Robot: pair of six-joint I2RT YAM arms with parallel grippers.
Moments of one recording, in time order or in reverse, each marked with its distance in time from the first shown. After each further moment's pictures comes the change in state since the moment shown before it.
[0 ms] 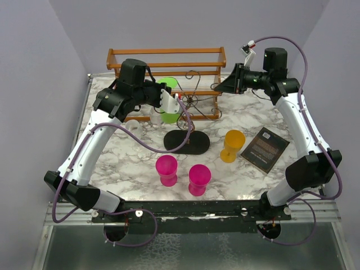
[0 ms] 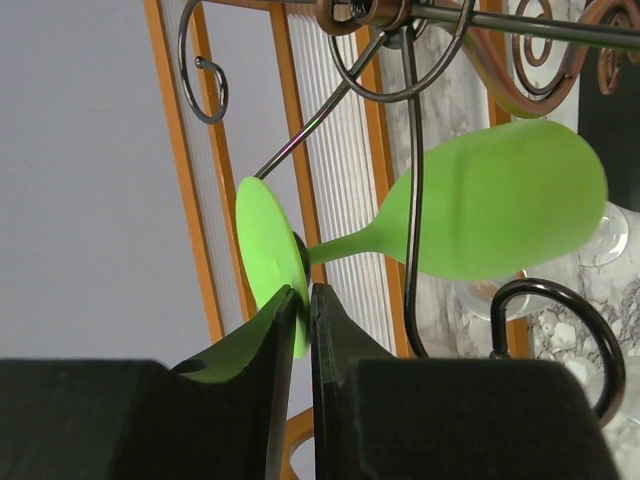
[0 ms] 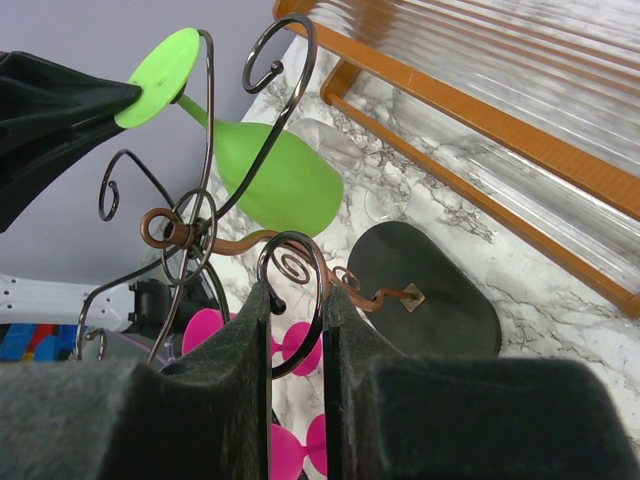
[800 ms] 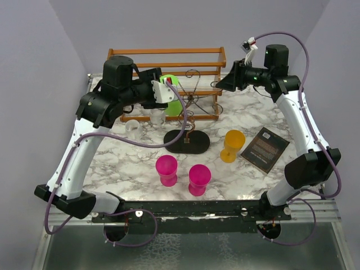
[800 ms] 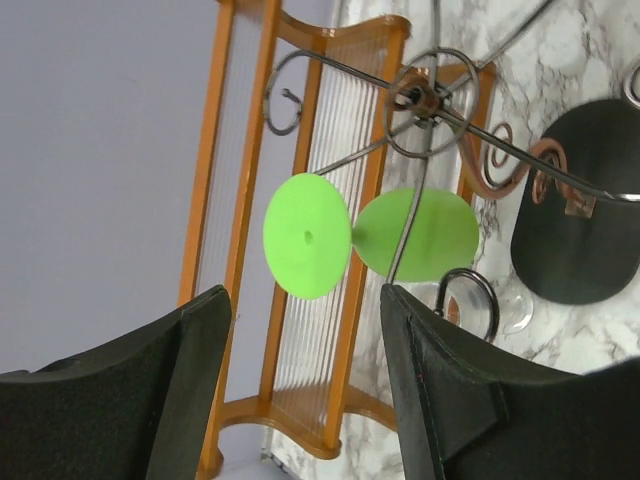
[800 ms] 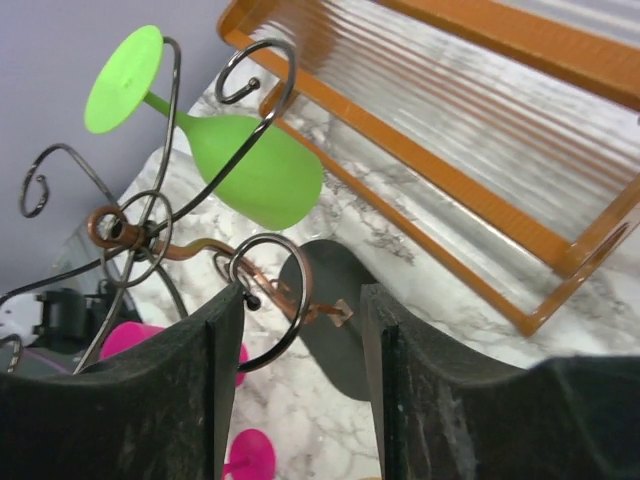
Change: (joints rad) left arm 0.000 -0.060 0.094 -0.056 0.066 -0.305; right arm -0.003 0.027 0.047 -0.005 0.051 -0.143
